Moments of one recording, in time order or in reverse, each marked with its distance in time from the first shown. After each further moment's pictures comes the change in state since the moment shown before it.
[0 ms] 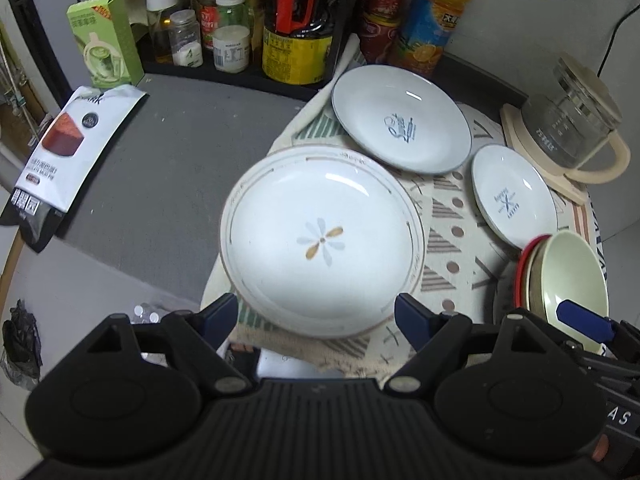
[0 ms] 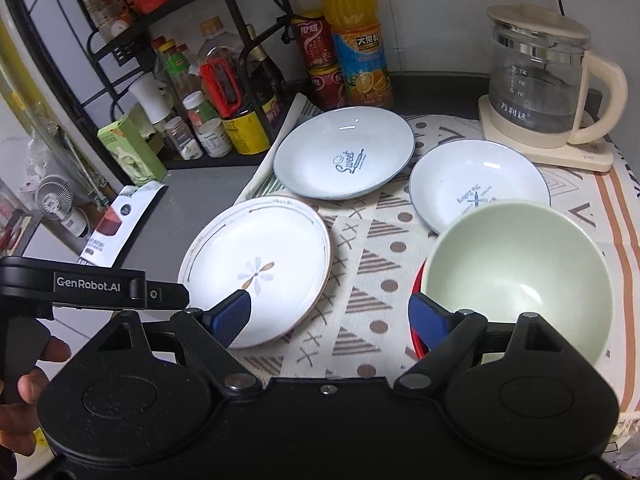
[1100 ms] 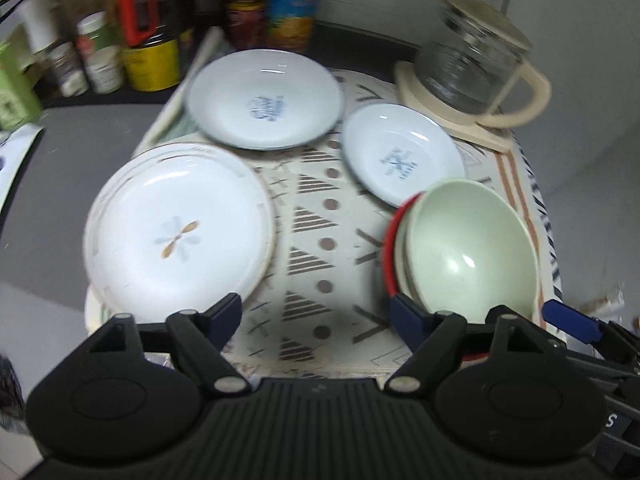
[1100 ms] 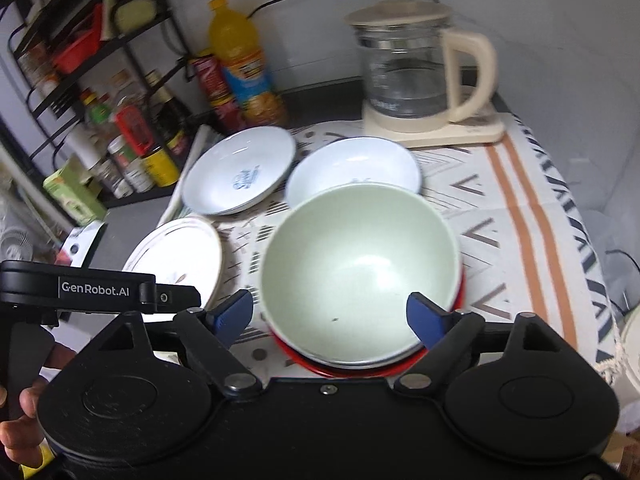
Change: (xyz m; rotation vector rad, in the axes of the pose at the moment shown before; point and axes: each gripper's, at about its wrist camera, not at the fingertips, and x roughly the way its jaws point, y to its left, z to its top) left arm 0.007 -0.112 -0.026 0.150 0.016 -0.103; right arm -0.051 -0.086 -0.027 0.132 -0.055 -0.116
